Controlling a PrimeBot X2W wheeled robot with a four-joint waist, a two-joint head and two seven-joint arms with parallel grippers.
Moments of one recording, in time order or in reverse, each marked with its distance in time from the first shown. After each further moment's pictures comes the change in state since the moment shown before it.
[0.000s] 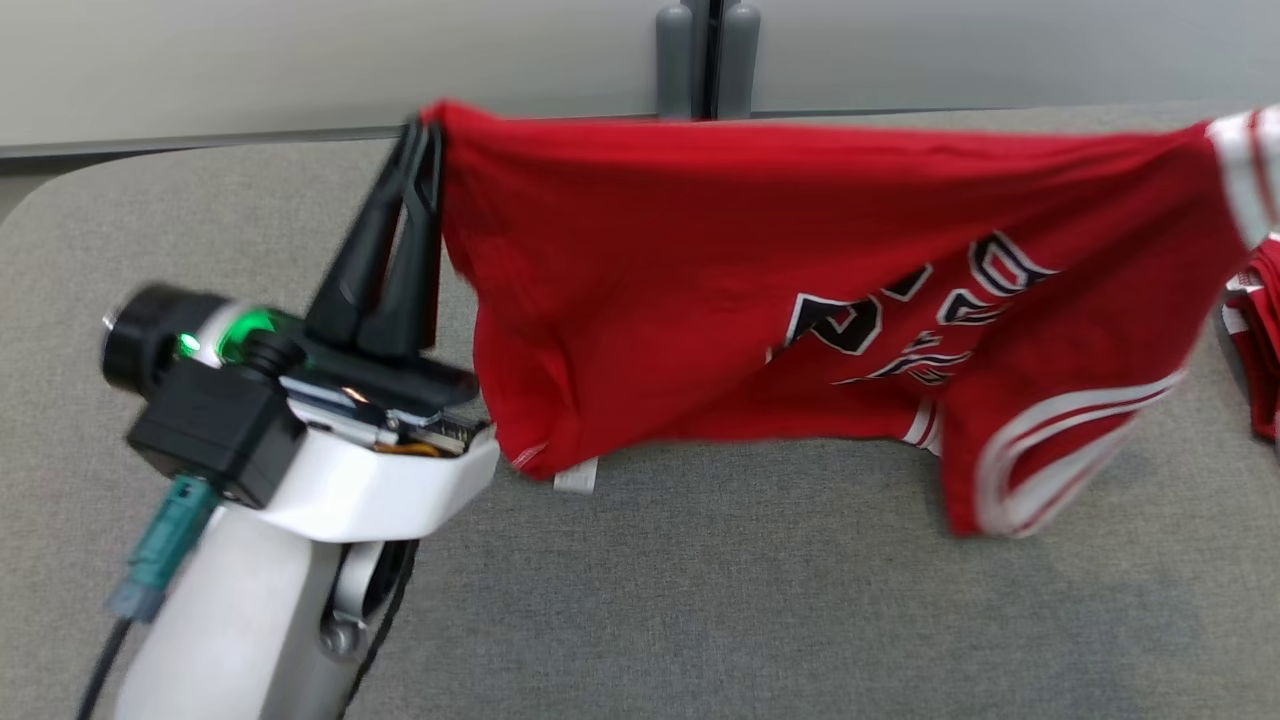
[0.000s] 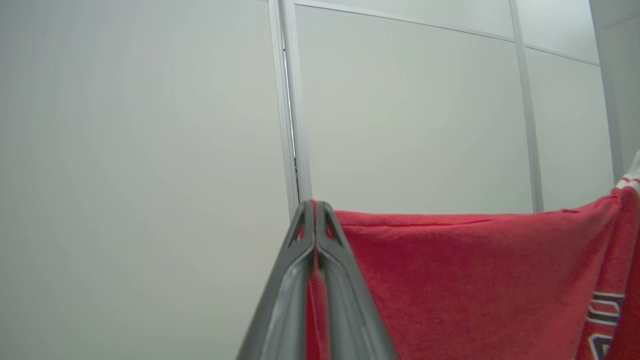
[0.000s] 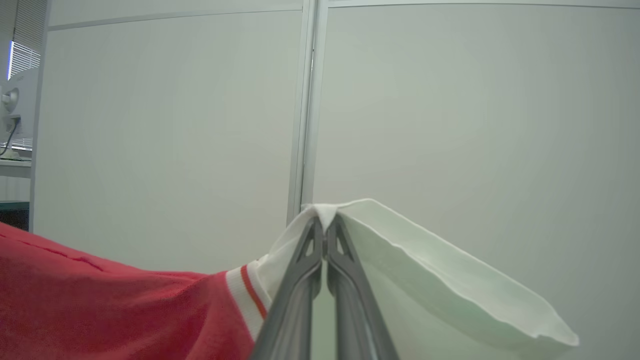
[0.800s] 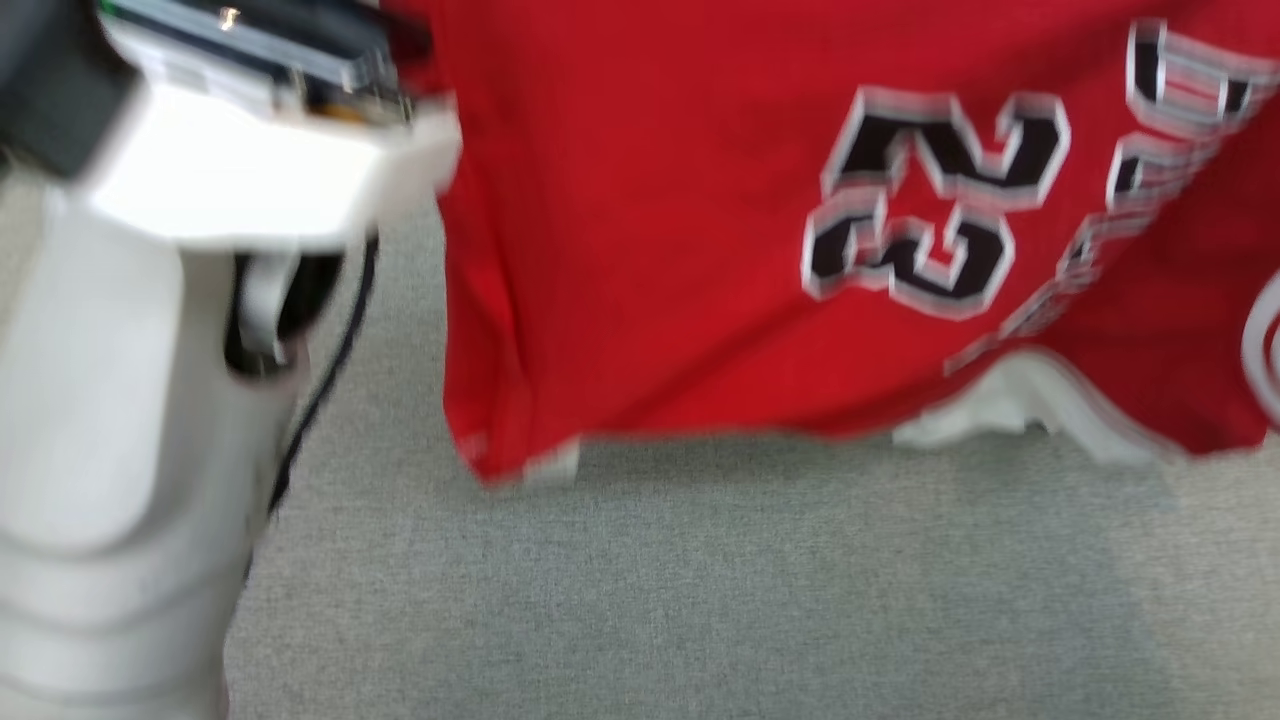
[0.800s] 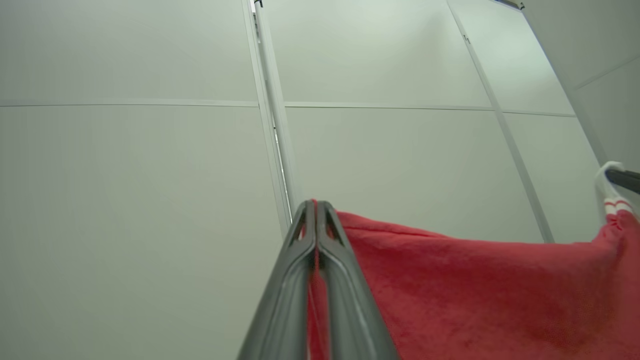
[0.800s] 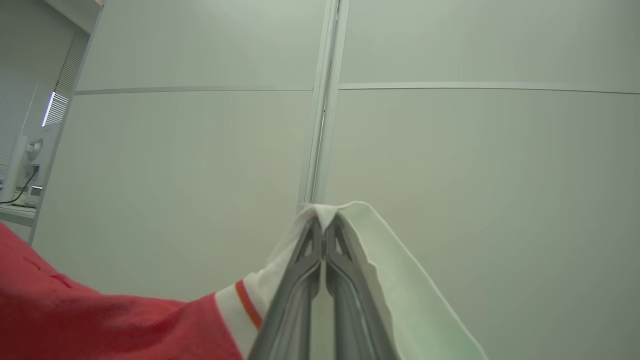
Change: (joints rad) left arm -0.478 -0.010 0.036 0.036 -0.026 -0.056 0.118; right arm -0.493 -0.112 0.051 0.094 0.086 0.000 0.125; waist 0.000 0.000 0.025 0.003
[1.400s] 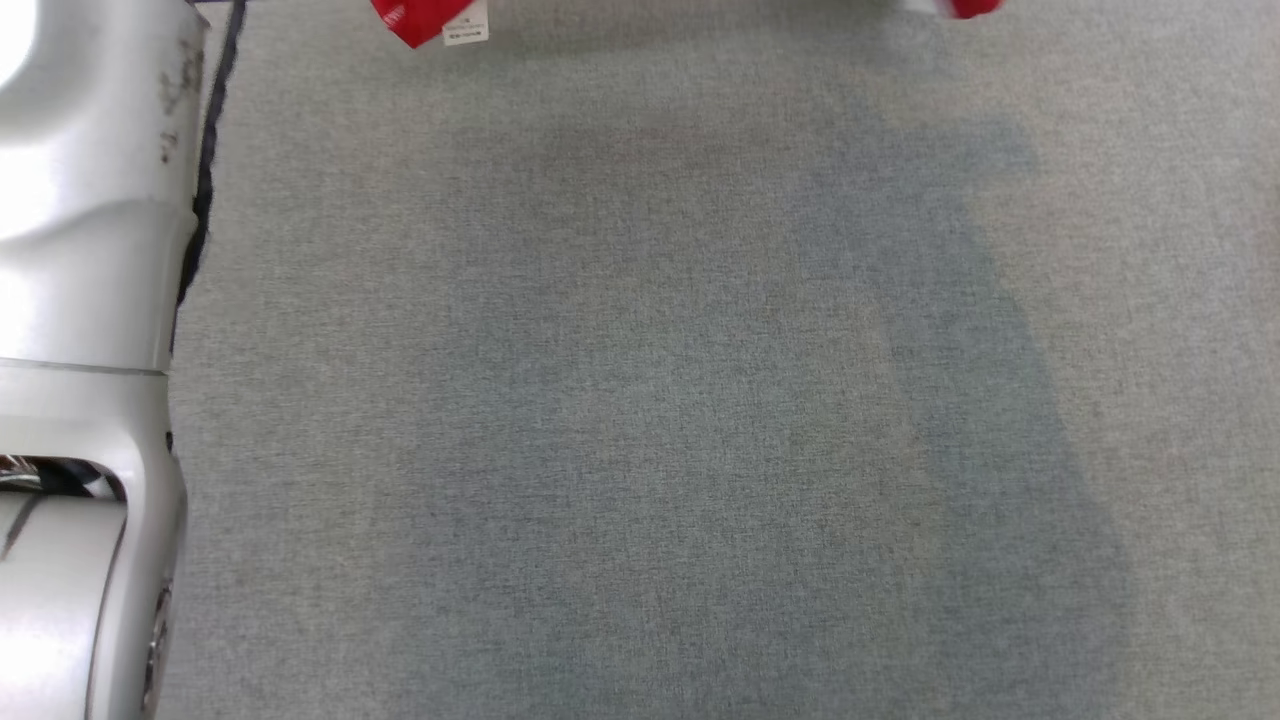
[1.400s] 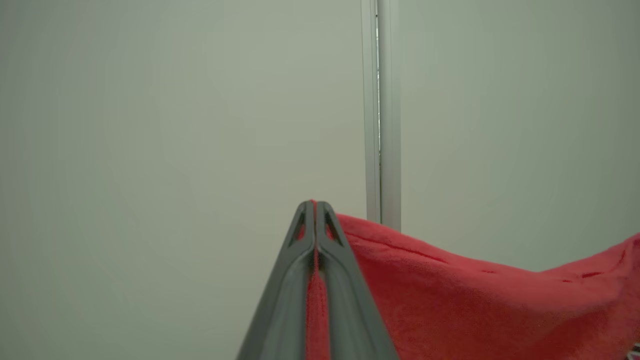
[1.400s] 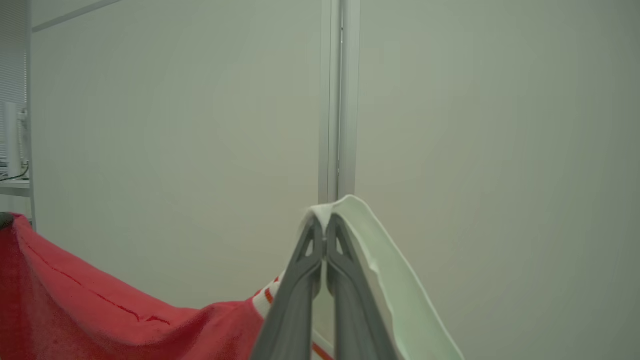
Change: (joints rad) left arm -0.535 -0.072 0.073 0.869 -0.029 -0.036 -0.142; right arm -0.718 0.174 0.401 0.839 0.040 0.000 -0.178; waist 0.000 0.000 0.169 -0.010
